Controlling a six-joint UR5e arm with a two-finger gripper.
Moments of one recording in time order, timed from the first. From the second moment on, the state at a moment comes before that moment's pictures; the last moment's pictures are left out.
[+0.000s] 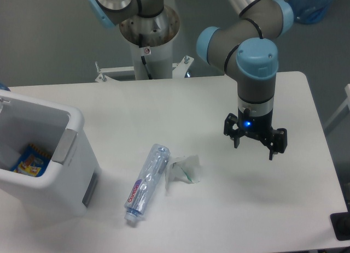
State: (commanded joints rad) arm 2.64 -1.92 -1.62 -0.87 1.55 1.16
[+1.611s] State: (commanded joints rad) arm 2.47 -1.99 -1.80 -0.85 1.51 1.11
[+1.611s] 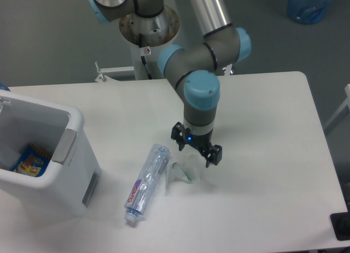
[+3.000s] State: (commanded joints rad) arm 2.46 -1.84 -1.63 -0.85 1.23 0.72
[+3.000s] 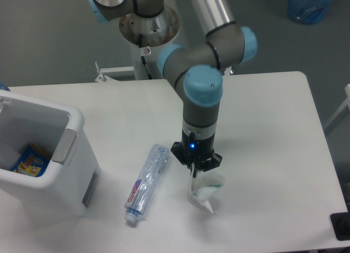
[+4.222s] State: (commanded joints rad) arm 2.10 -1.60 -1.64 -0.84 1.05 0.66
